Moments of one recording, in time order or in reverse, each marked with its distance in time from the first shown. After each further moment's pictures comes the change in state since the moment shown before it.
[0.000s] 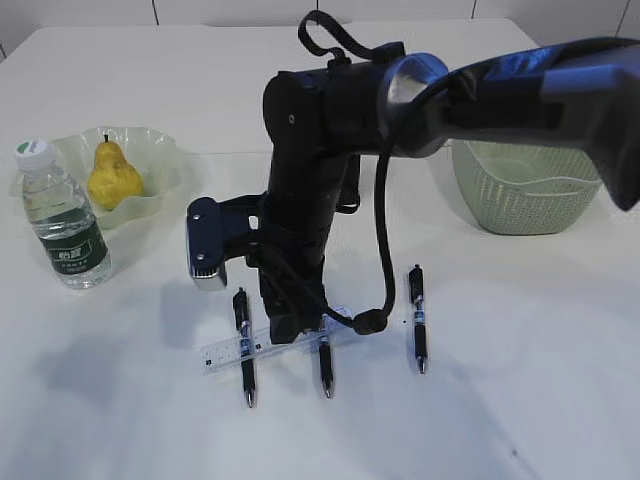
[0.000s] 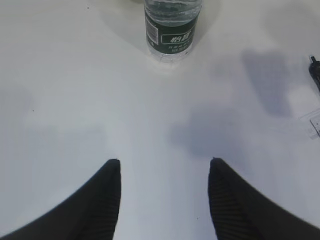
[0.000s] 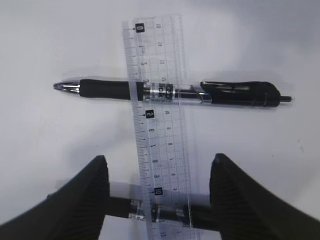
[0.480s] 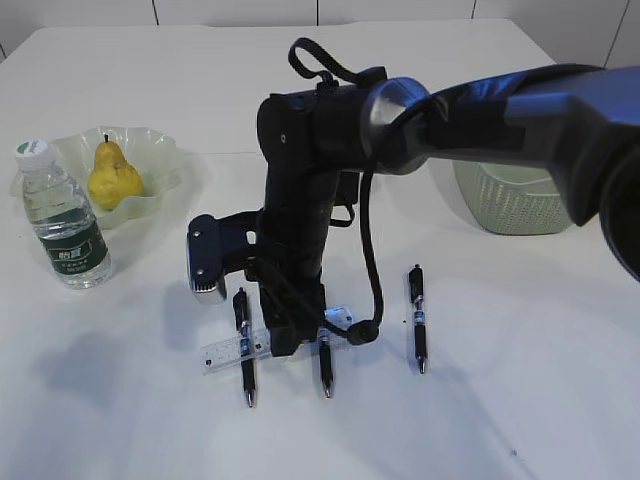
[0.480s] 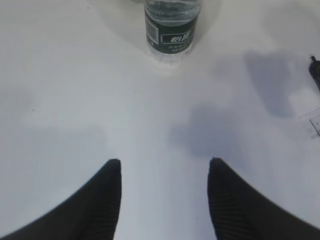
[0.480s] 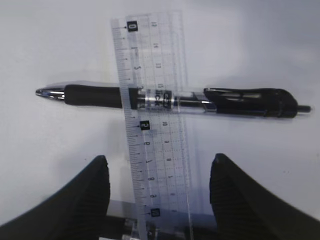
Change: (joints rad) left arm 0.000 0.000 0.000 0.000 0.000 0.000; right arm 0.000 0.064 -0.046 0.000 0.019 -0.001
